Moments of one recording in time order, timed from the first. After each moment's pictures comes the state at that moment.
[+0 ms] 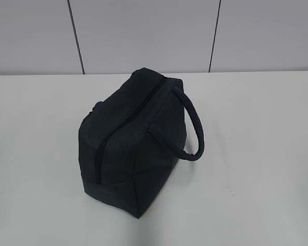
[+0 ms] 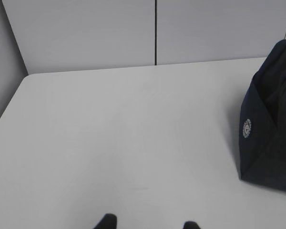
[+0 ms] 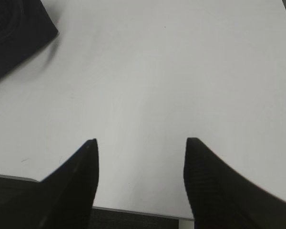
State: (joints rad) left arm -0.10 -0.01 -0.53 0.04 1.12 0.02; right arm 0.08 -0.02 -0.50 -0.05 1.14 -0.05
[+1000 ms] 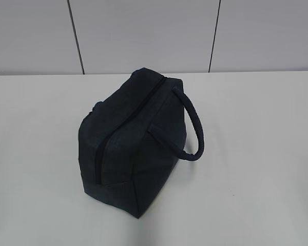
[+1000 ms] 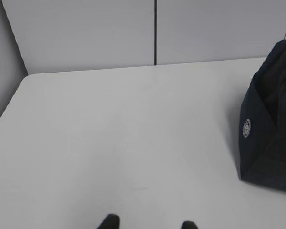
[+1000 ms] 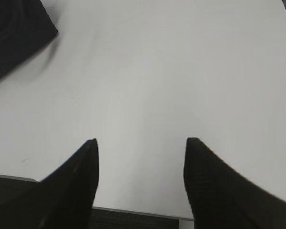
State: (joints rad) left arm -0.10 -0.01 -0.53 0.04 1.12 0.02; right arm 0.08 -0.02 -0.50 -0.05 1.14 -0.05
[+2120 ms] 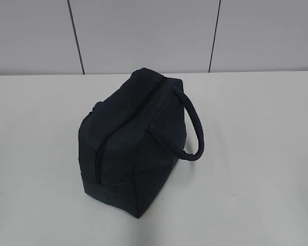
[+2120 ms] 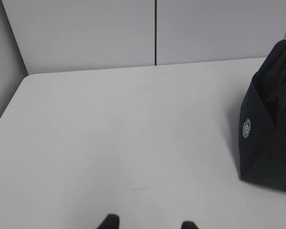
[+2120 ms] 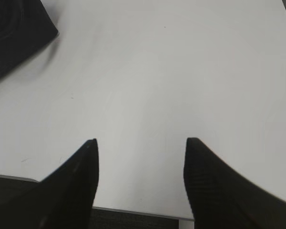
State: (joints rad) left arm -0.10 -0.01 -0.53 0.04 1.12 0.02; right arm 0.08 -0.02 -0.50 -0.05 1.14 -0.05
